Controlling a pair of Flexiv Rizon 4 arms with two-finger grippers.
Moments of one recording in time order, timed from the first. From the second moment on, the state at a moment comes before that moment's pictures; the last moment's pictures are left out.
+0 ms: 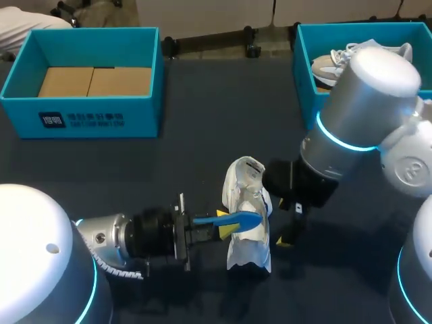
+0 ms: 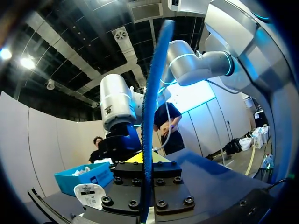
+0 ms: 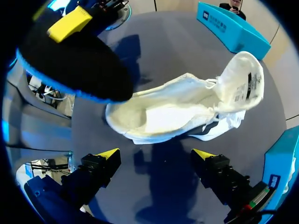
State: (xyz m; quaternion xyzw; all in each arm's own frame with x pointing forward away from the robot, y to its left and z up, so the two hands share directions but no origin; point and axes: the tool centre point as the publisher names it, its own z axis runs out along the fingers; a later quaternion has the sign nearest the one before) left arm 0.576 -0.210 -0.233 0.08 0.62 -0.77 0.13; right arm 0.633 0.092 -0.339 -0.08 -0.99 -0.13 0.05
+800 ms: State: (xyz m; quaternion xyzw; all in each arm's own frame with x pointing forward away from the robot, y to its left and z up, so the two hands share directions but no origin) left arm 0.586 -0.227 -0.242 0.11 0.61 -0.77 0.12; right arm 0.642 0.096 -0.345 -0.07 -0.99 -0.10 0.04
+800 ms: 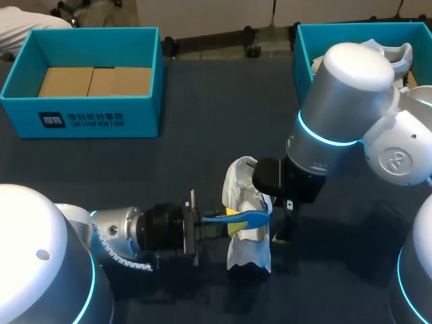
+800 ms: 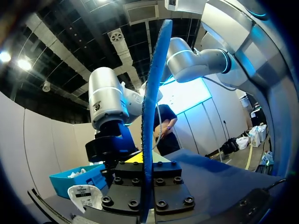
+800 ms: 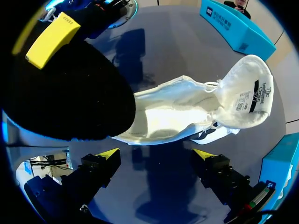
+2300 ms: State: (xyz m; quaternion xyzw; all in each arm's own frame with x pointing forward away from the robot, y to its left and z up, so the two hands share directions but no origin) left arm 0.587 -0.234 -0.256 0.15 0.63 -0.75 0.13; right arm 0.640 0.085 -0.346 -0.07 -0.99 -0.11 0.05
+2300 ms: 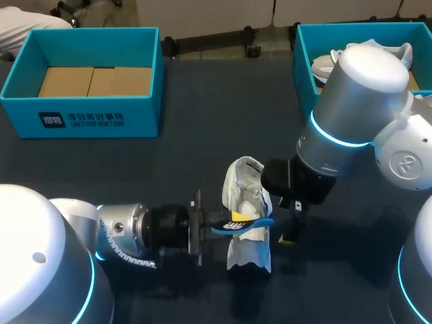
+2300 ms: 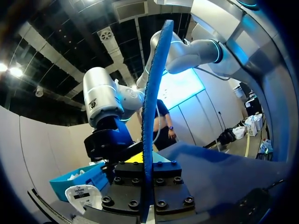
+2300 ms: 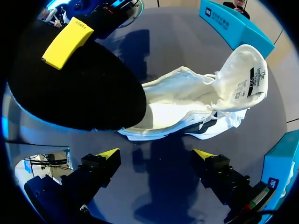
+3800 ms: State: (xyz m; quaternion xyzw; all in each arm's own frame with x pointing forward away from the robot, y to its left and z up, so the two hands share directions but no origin) left arm 0.606 -0.234 -0.289 0.14 0.65 -0.73 0.14; right arm 0.640 0.085 -0.346 -0.07 -0.99 -0.12 0.05
